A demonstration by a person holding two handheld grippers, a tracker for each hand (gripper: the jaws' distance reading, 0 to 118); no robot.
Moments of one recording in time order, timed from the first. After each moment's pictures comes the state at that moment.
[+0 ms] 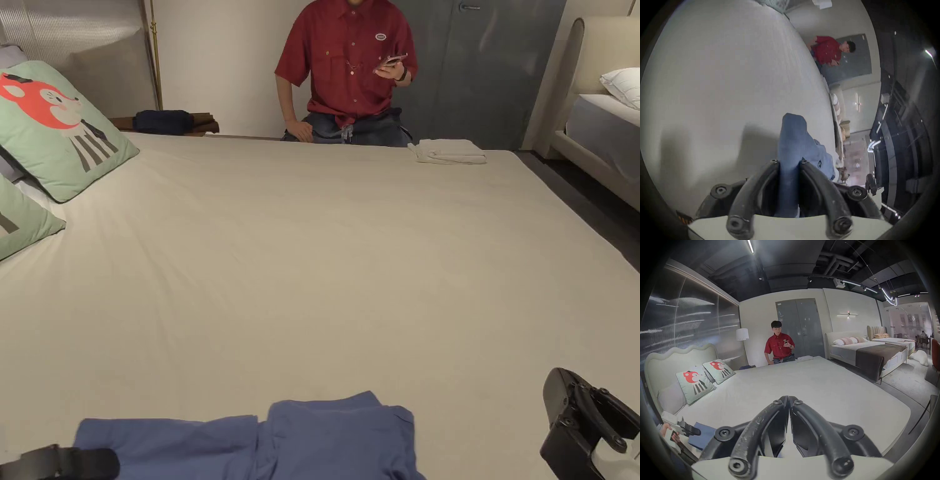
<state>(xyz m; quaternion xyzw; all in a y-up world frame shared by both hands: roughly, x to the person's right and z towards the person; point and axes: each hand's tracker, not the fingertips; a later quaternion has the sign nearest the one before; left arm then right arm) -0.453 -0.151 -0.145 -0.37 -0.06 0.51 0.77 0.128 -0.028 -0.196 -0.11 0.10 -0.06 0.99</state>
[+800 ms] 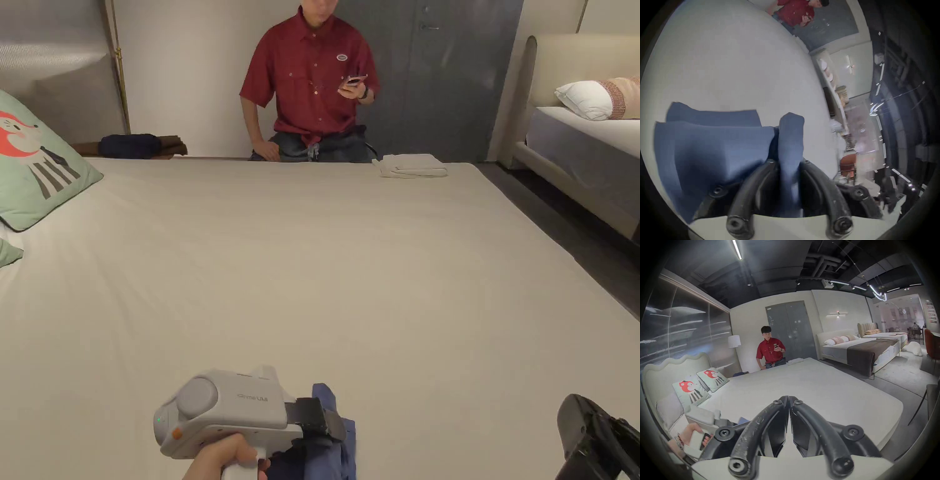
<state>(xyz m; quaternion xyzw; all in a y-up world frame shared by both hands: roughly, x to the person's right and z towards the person) -0.161 -0.140 -0.342 -0.48 -0.17 0.38 0.78 0.188 -0.029 -0.174 -0.10 0.05 -0.10 0.99</state>
